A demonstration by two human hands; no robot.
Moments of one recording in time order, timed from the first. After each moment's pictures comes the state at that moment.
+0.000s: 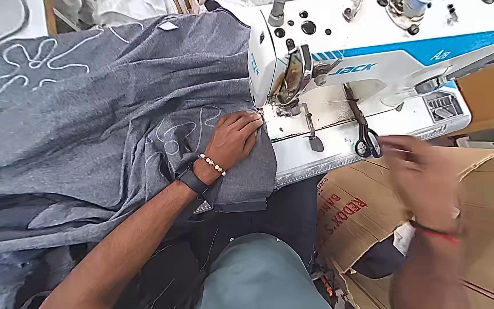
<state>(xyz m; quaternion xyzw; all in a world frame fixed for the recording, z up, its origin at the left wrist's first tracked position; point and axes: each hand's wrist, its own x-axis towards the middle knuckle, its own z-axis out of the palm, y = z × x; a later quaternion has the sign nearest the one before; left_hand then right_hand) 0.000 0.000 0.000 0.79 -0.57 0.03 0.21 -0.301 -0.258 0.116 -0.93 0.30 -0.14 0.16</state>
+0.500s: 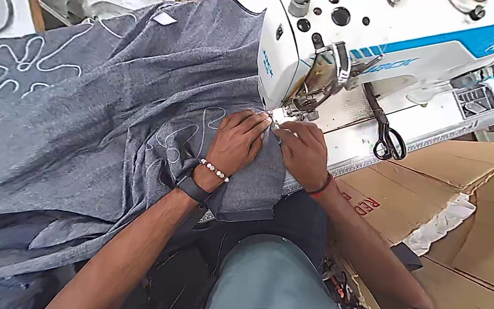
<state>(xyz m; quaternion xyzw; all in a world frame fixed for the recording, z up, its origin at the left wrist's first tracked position) 0.010 0.006 -0.003 0.79 -0.58 0.01 0.21 -0.145 -0.152 0.004 -0.95 0.10 -0.26 0.16</state>
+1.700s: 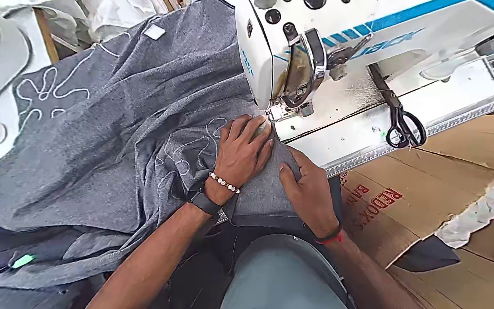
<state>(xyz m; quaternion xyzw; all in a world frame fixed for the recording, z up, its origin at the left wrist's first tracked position) -0.018 0.003 0.008 0.82 -0.56 0.04 0.15 -0.186 -0.089 0.040 -0.80 0.33 -0.15 0.48</state>
